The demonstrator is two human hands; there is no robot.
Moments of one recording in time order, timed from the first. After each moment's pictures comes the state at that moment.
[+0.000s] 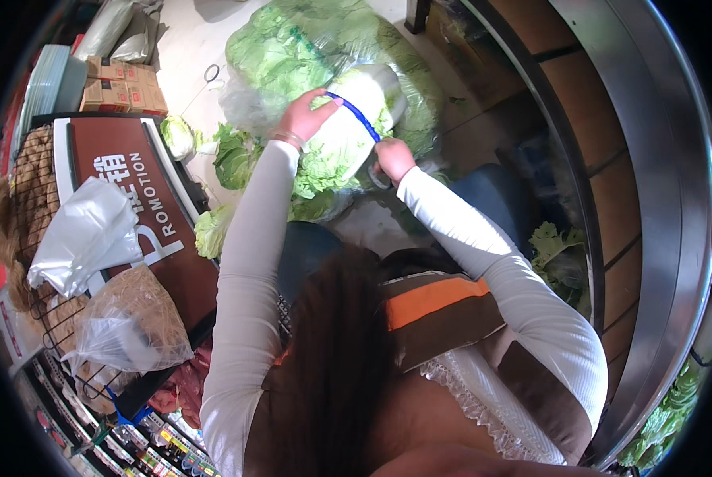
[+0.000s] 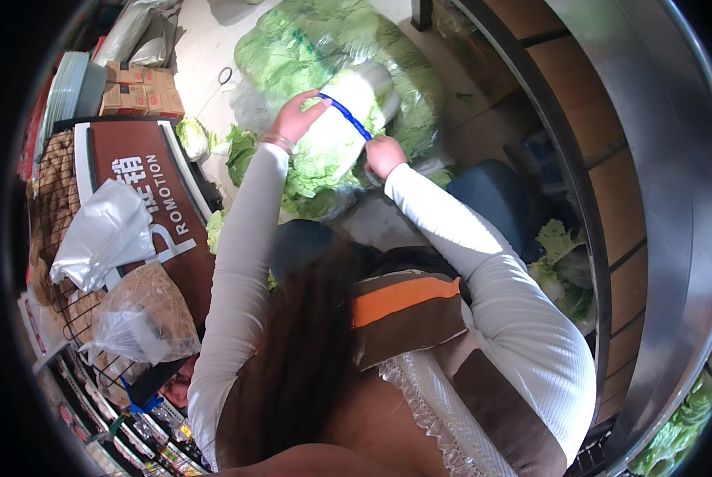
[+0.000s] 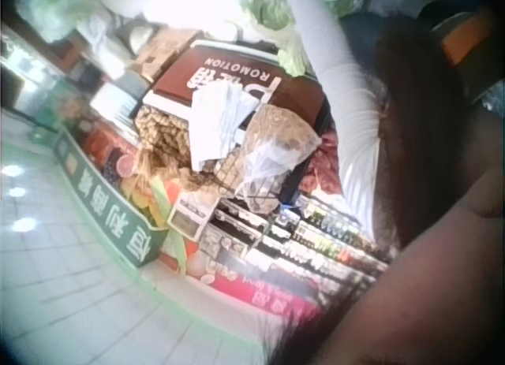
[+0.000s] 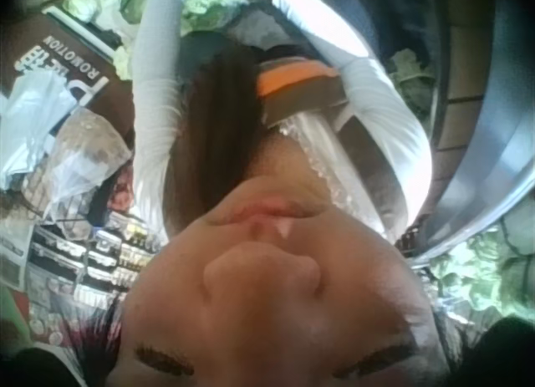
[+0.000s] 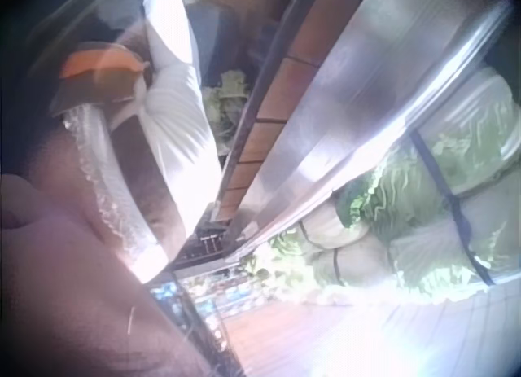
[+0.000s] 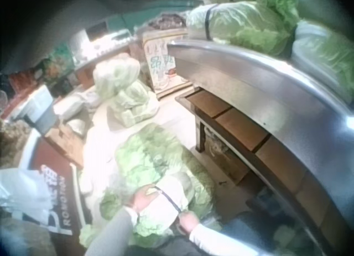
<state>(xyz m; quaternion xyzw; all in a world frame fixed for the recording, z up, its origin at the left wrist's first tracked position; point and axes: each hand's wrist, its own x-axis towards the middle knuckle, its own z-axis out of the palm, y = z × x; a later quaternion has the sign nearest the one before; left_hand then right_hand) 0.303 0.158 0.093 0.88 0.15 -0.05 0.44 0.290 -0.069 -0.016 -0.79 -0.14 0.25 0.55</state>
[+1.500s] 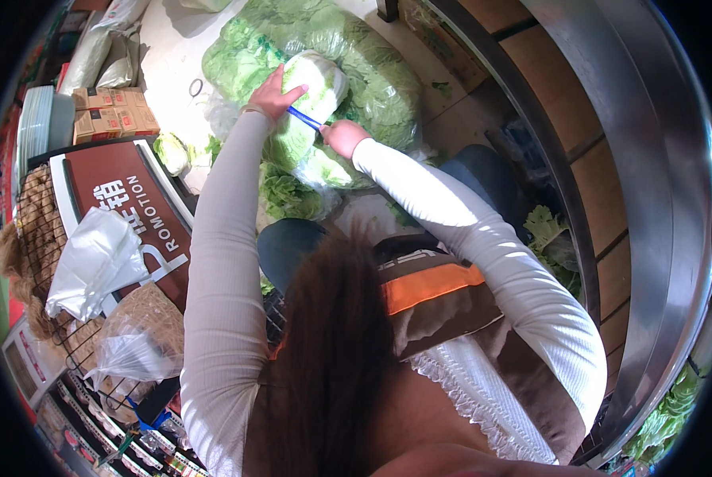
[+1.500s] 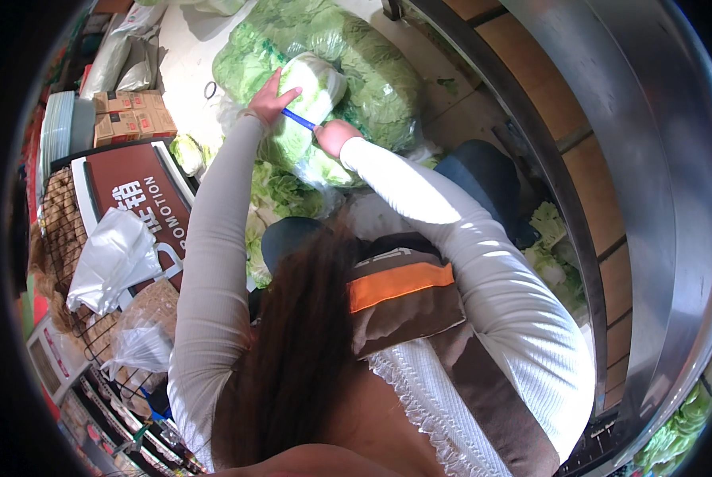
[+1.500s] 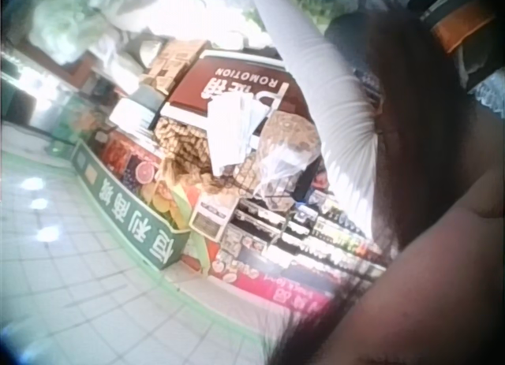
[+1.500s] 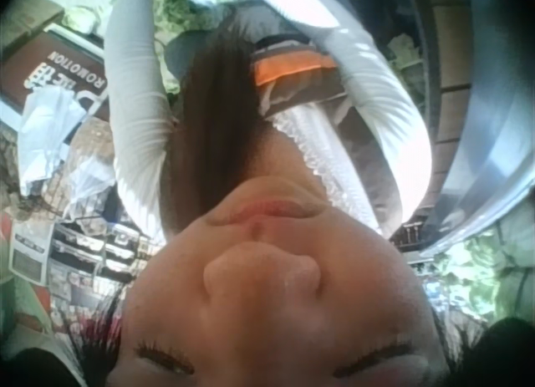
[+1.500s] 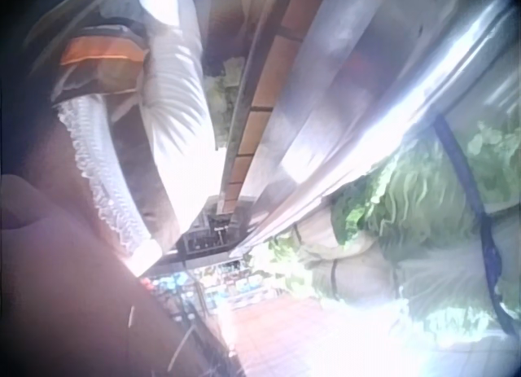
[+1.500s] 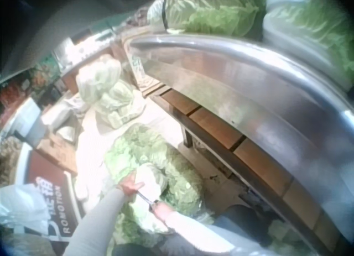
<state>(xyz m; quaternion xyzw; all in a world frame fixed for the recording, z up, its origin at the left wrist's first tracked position) 0.381 0.194 0.076 0.97 0.06 -0.14 0.21 0.333 -0.024 0.034 -0.82 -0.14 0.35 0.43</state>
